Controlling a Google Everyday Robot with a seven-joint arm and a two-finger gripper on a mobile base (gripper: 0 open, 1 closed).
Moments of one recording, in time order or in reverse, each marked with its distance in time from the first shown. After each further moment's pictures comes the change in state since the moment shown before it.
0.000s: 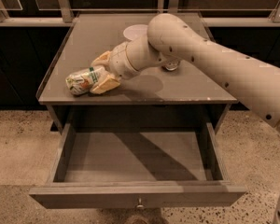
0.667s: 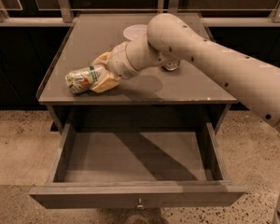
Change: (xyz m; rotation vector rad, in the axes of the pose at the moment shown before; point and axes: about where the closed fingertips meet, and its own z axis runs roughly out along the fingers) arm 0.000 0.000 0.000 0.000 0.000 0.000
